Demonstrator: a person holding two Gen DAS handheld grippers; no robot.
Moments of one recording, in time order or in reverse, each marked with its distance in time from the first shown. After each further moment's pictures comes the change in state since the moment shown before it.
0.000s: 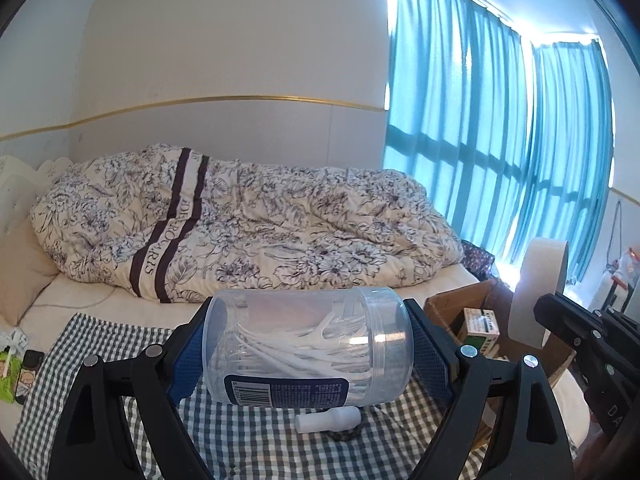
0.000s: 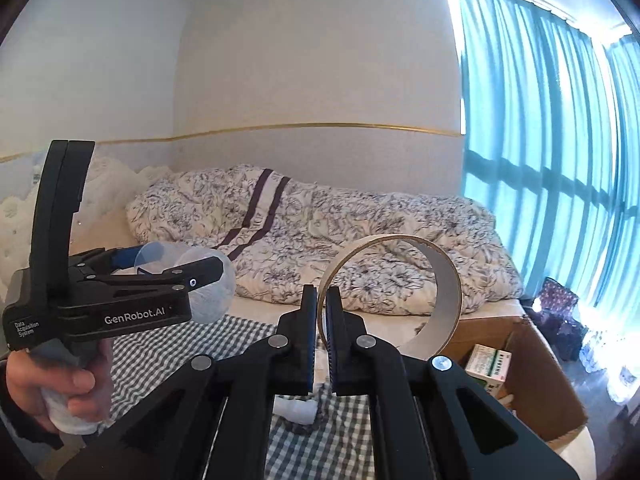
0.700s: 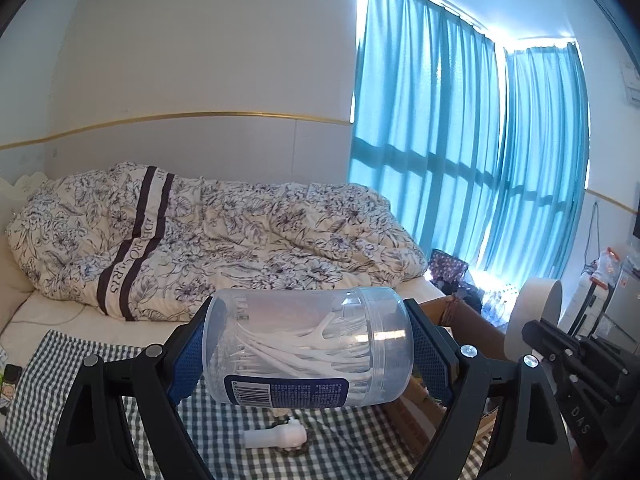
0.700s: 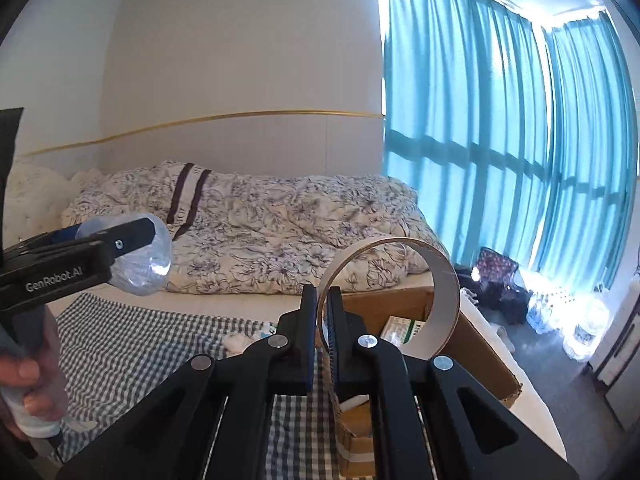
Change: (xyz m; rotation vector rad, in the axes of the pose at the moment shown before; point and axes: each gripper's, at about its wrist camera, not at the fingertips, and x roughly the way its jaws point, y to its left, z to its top) left arm -0.008 -0.065 0.021 0.020 -0.047 -0.089; right arm -0.013 -0.068 -0.002 0.088 0.064 -0.246
